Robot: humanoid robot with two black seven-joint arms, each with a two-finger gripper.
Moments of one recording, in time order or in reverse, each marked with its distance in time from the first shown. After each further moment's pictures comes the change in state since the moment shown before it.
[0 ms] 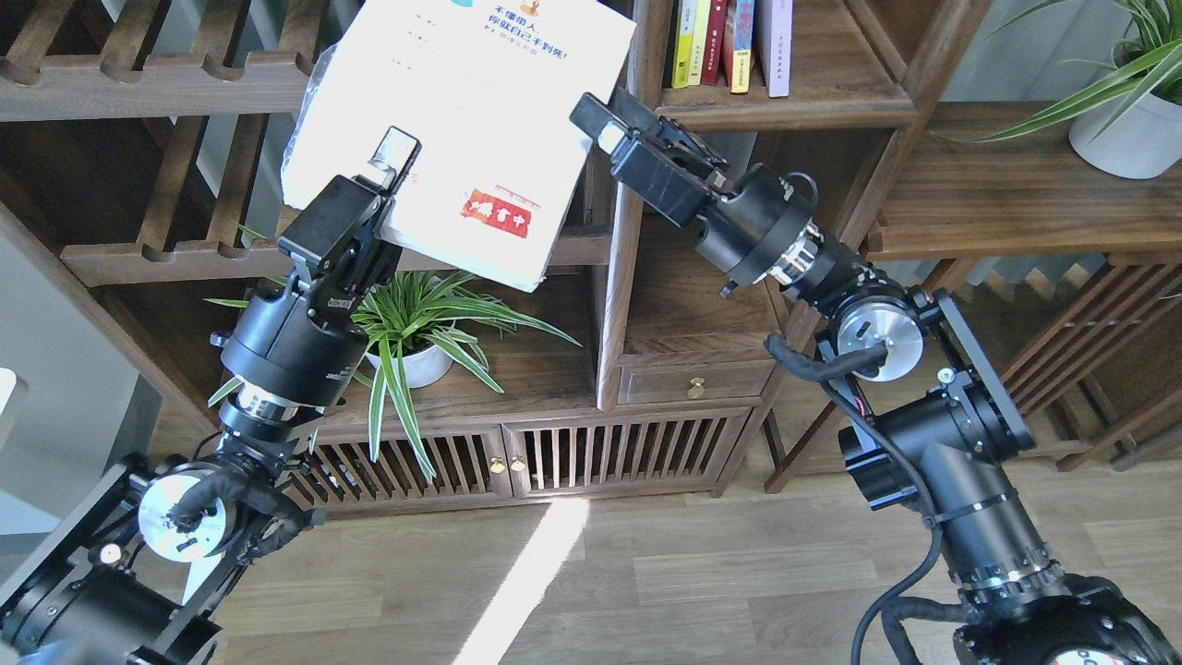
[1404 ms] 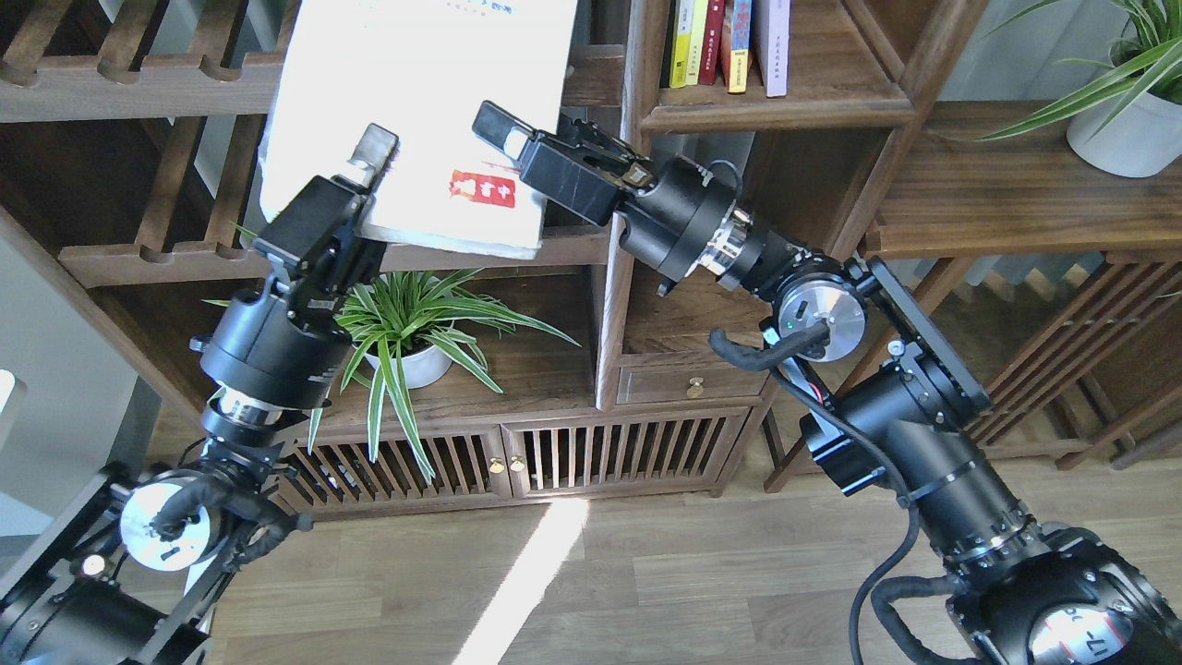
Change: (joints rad) left arm 0.036 0.004 -0.046 -0.042 0.000 0.000 -0.001; right arm 0.079 0.001 -0.176 -0.018 0.076 -0.121 0.013
